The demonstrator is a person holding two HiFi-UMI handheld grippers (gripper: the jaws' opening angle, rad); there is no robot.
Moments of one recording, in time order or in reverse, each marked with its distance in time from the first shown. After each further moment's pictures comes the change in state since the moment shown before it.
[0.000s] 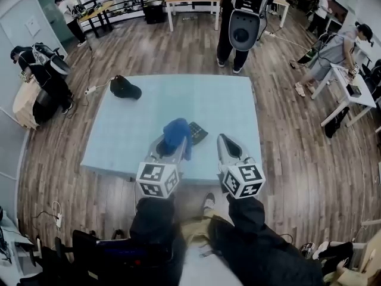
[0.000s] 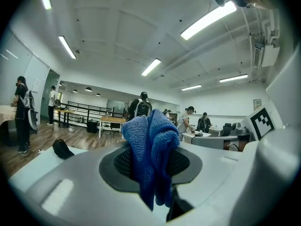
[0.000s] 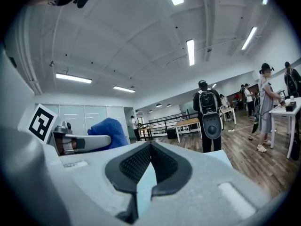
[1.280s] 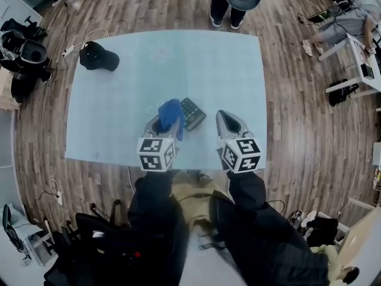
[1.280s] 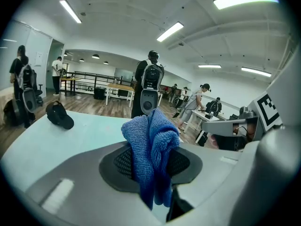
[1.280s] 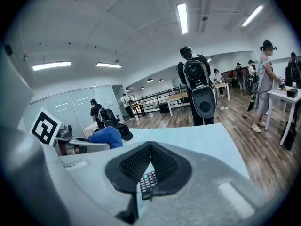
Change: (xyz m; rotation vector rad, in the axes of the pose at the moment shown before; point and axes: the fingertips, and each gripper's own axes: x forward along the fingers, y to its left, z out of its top) left arm 0.156 0.109 -0.148 -0.147 0.378 0.066; right arm 0.147 -0.114 -0.109 0.087 0.322 -0.075
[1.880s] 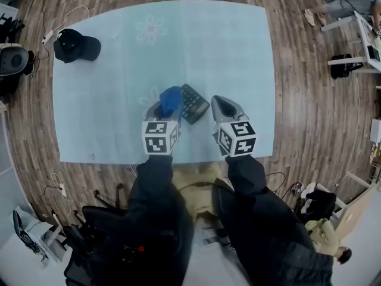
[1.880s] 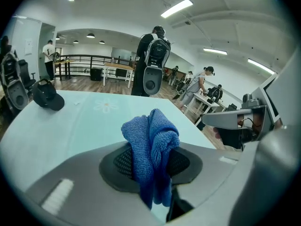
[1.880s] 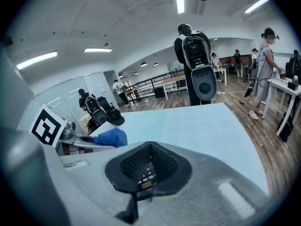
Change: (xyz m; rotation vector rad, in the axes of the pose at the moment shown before) left arm 0.088 0.052 -0.070 -0.014 0.248 -0.028; right arm 0.090 -0.022 -0.066 0.052 0.201 -0.050
